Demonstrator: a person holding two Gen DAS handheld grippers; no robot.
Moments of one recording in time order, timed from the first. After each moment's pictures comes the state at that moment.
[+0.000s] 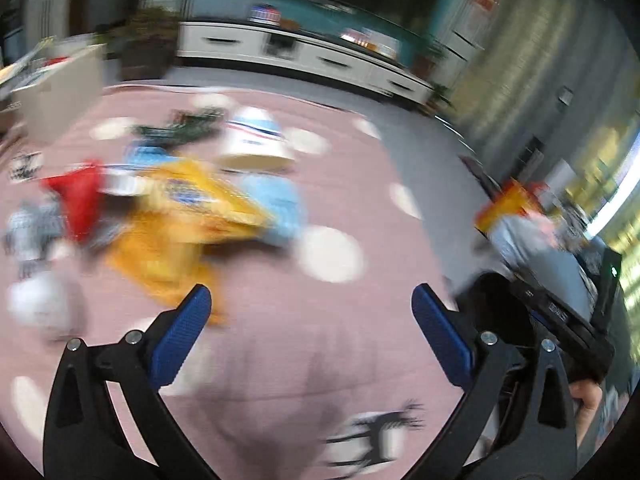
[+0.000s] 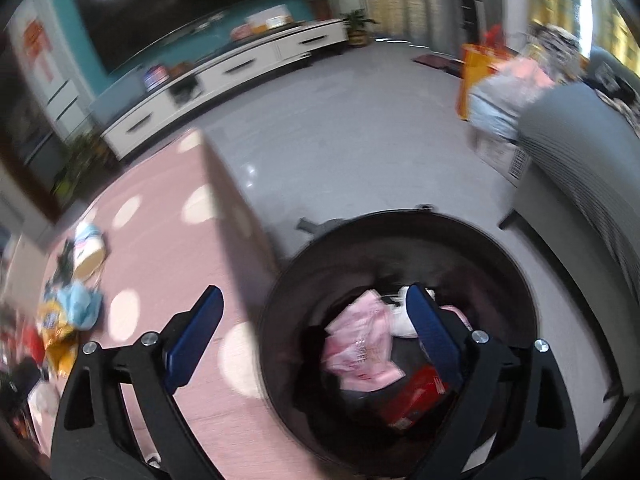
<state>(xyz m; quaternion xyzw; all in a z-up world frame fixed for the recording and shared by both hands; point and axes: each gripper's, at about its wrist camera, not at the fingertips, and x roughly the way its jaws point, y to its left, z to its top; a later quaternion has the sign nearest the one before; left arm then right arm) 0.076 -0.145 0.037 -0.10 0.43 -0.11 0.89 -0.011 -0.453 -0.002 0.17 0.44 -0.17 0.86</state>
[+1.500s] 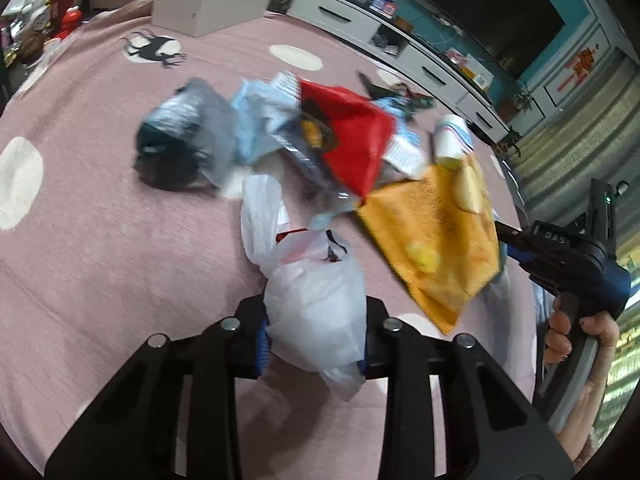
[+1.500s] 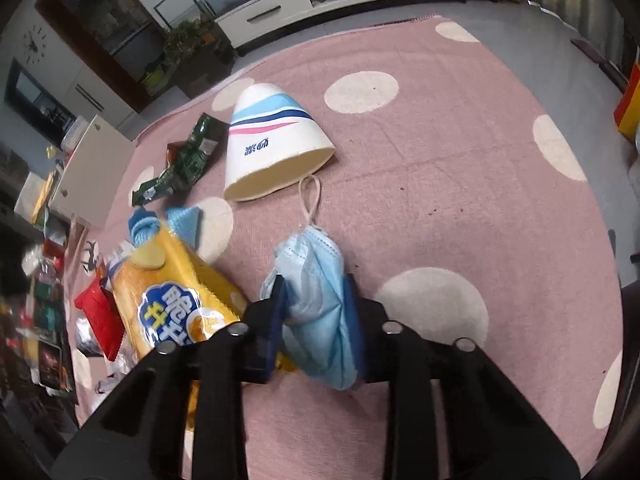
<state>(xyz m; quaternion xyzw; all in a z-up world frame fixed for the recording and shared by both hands) 0.081 0.033 -0.046 -0.21 0.48 -0.02 0.85 0.143 -0.245 -0.059 0.16 0.54 0.03 0.82</state>
